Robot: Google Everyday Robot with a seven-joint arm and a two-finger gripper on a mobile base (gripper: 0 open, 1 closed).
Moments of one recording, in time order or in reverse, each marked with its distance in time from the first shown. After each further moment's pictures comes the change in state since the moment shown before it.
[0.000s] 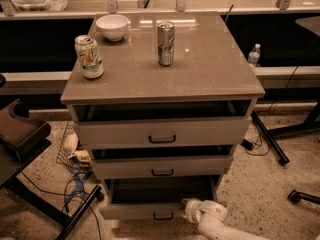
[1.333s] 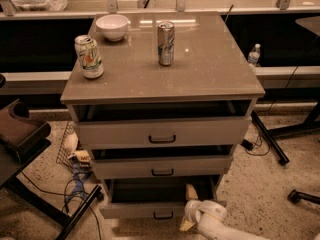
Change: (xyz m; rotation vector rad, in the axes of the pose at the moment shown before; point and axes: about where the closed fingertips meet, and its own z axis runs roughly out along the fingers) arm -0.002 0.002 0.002 -0.003 -0.002 0.000
